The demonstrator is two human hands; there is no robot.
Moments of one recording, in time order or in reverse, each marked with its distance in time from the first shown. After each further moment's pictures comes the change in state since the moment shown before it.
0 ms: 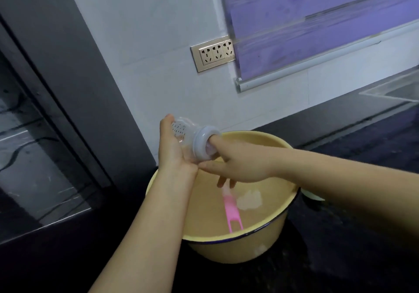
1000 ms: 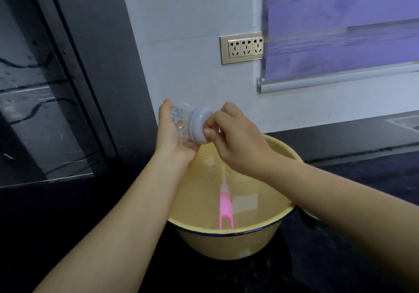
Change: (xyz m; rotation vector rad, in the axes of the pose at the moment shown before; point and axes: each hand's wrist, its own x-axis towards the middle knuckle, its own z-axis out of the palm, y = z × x) left_hand 0.012 0.008 -0.015 -0.168 -0.073 0.074; right_hand 0.029 0.015 0.005 -0.324 0.563 -0.441
